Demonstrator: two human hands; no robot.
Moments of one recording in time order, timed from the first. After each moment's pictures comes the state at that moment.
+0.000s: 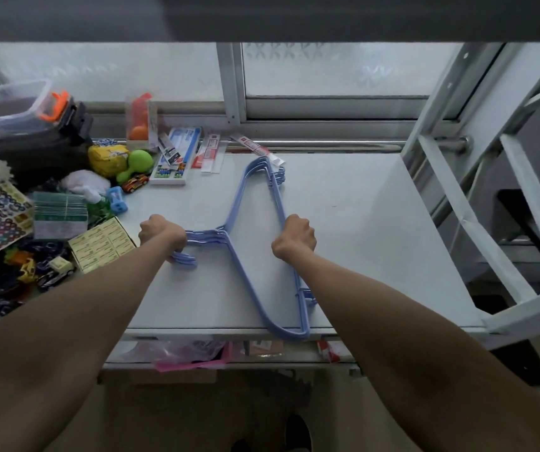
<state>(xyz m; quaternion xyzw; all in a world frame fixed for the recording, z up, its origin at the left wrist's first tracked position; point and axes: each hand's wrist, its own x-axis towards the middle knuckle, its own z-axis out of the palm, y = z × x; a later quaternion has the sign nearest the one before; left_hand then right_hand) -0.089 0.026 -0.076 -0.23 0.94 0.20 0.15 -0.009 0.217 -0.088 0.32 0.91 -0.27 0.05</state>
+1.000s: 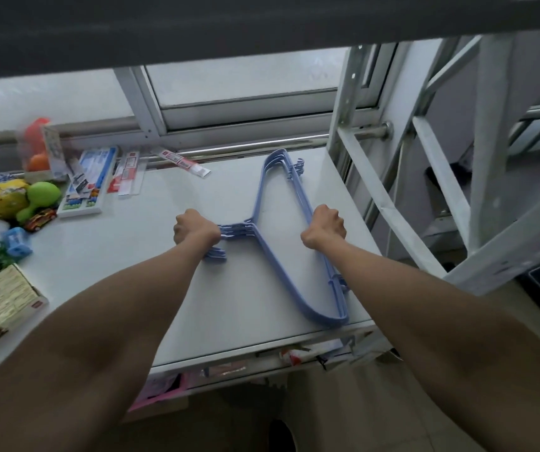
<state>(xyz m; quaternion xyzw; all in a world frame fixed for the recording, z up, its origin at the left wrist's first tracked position) -0.068 0.228 -0.089 -0.08 0.97 0.21 0.12 0.039 0.404 -0.091 0.41 0.88 -0.24 0.02</state>
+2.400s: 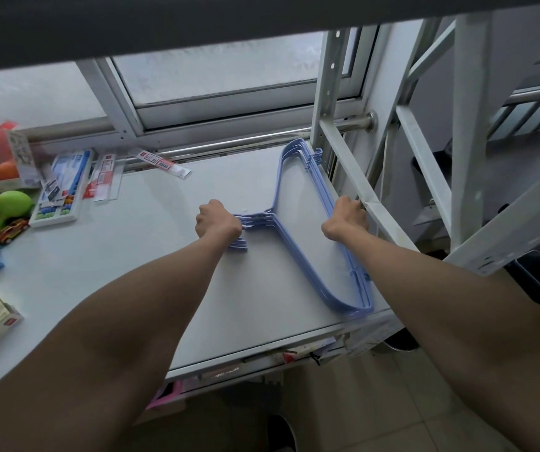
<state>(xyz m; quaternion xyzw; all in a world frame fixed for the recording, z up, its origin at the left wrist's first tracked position) -0.054 0.293 -0.093 0.01 0.97 0.19 0.12 0.058 0.466 -0.101 0.46 0.87 -0.19 0.01</state>
